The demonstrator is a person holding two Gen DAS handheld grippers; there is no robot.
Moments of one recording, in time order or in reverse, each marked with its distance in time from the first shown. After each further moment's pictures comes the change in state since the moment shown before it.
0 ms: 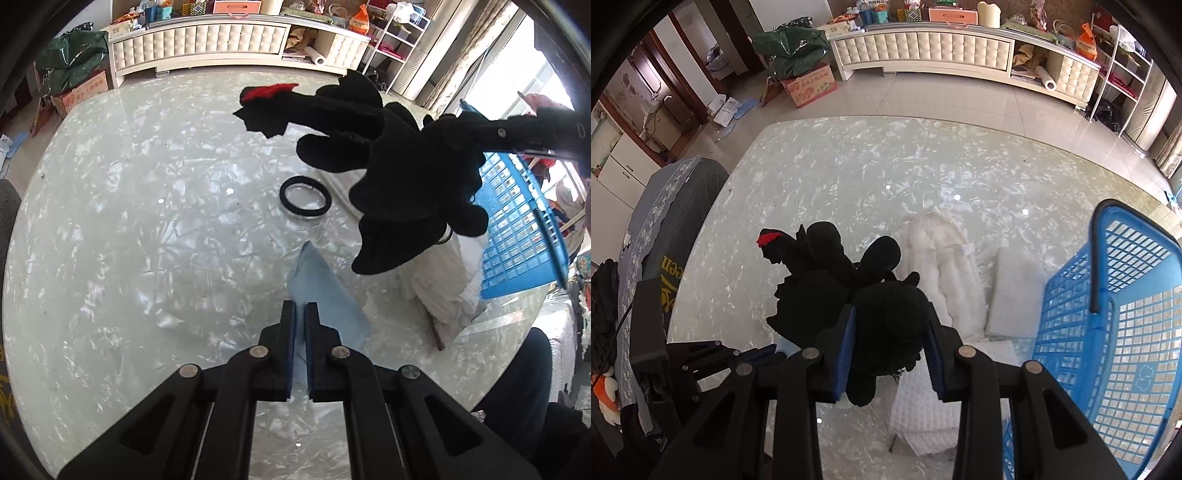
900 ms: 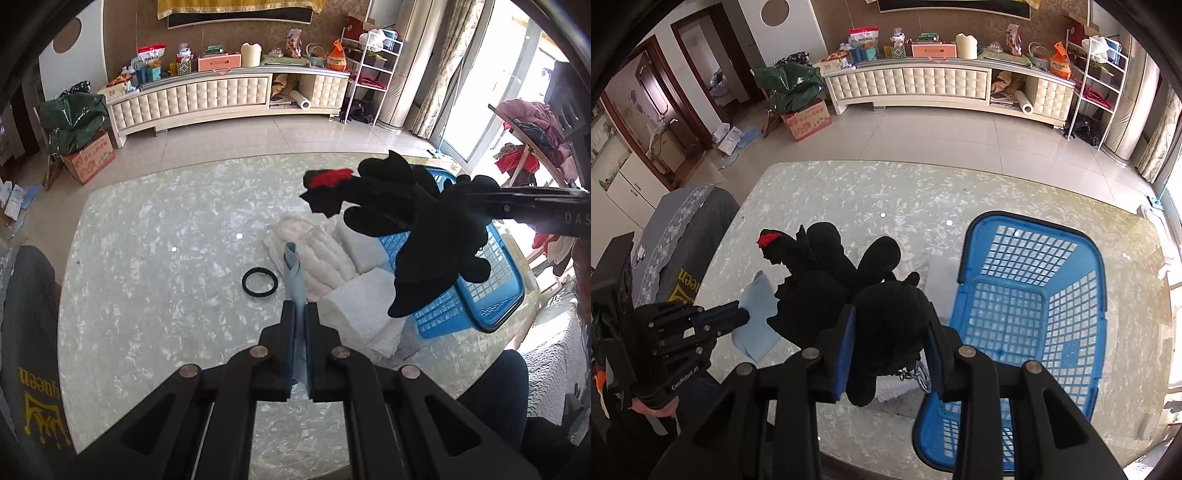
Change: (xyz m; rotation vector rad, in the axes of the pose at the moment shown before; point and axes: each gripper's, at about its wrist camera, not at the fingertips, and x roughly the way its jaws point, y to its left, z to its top) left arm -0.103 -0.090 0.049 0.099 -0.146 0.074; right arm -0.091 -0.045 -0.029 0.016 -0.122 -0.003
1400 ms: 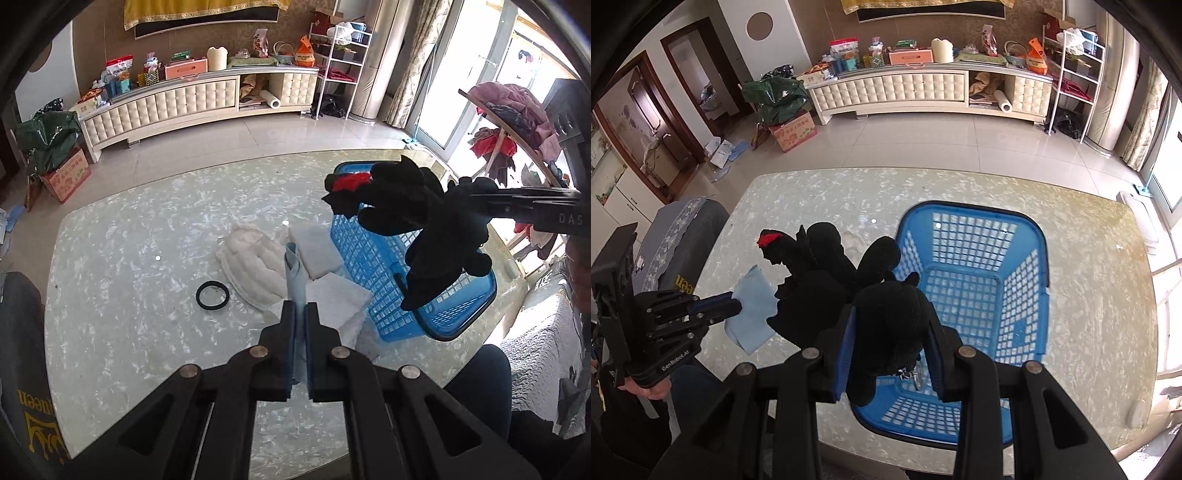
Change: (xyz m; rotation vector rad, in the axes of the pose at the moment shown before) left arm 0.003 -0.051 0.016 0.078 0.015 -0.059; right arm -0.029 -0.053 -0.027 0.049 -0.021 -0.019
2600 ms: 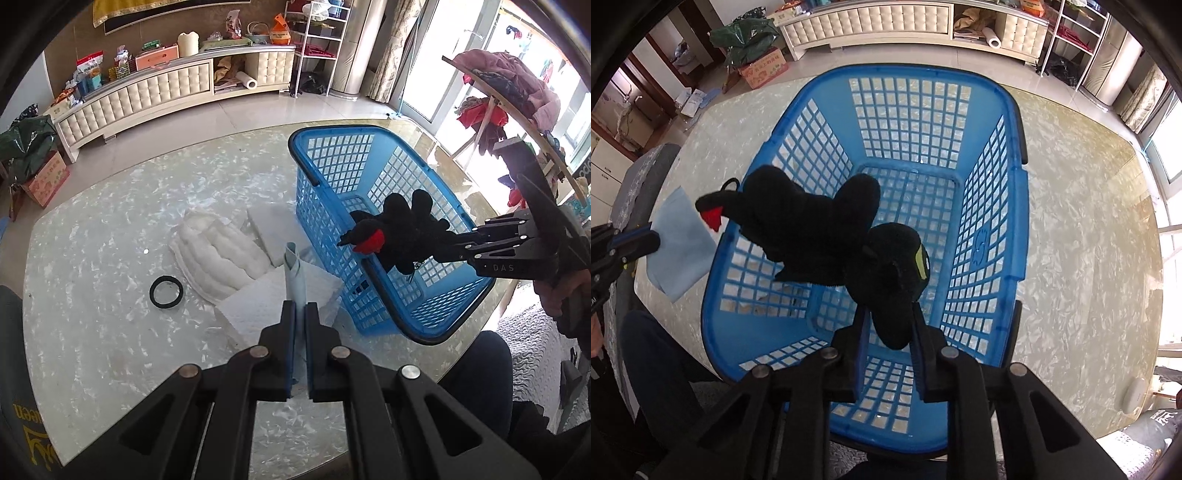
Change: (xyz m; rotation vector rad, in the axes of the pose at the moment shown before) left arm 0.043 -0.043 0.003 0.061 0.085 -0.036; right arm 0.062 -0.034 -0.041 -0.014 0.260 -0.065
